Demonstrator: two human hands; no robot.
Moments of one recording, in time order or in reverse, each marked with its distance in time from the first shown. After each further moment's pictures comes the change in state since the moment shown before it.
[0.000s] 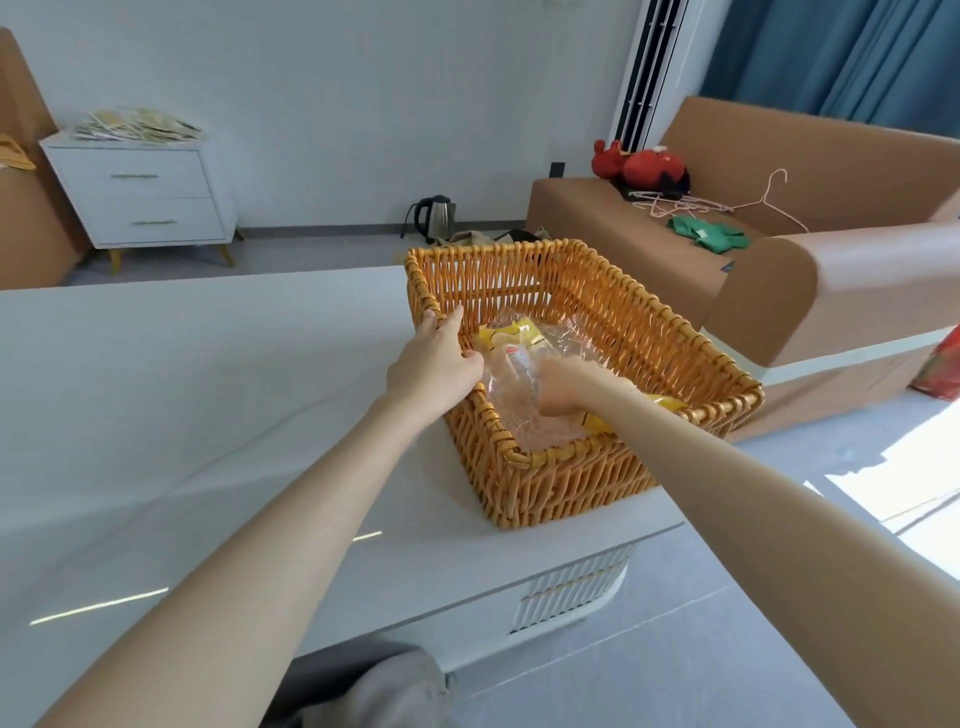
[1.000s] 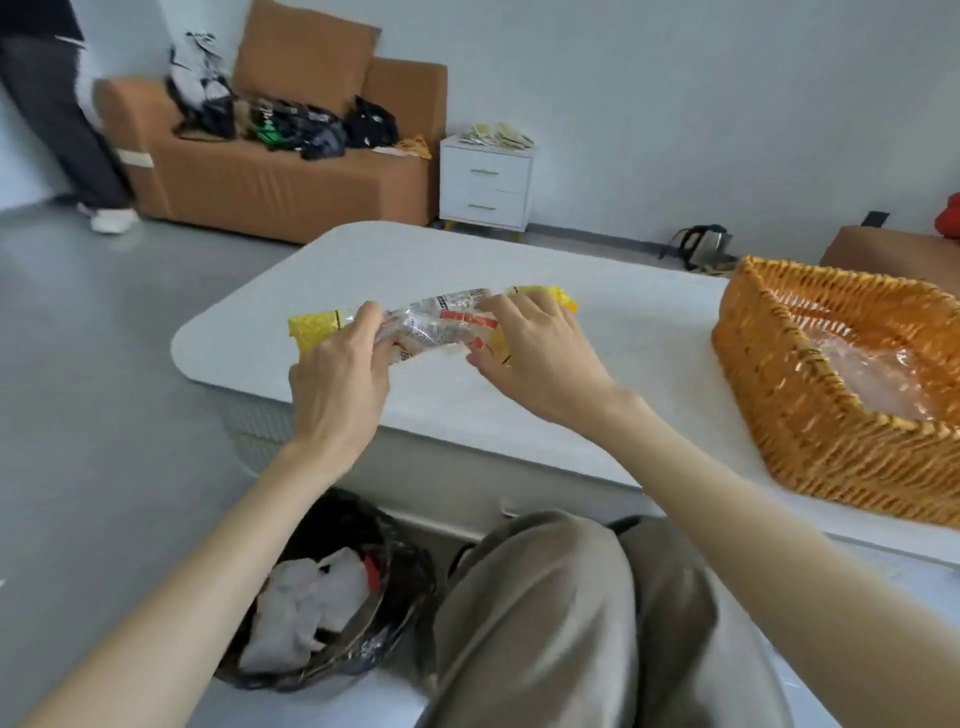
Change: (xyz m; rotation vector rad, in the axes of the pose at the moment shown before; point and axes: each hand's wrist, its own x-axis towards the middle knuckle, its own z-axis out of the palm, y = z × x) left_hand -0.358 -0.230 -0.180 0.356 0.860 -0.182; right_hand -0.249 -0.311 0.044 0.195 0.593 -0.997
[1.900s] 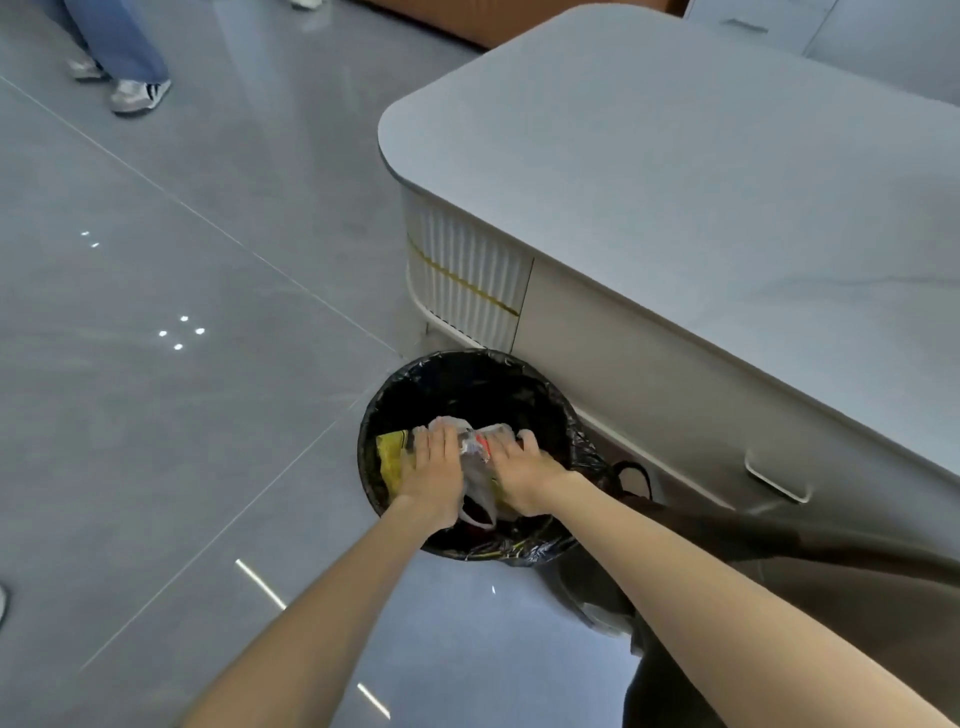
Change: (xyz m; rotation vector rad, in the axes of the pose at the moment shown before) left_hand -0.255 -0.208 0.115 0.216 -1.103 -0.669; right_hand -0.077 -0.133 0.348 0.005 -1.205 -0.182
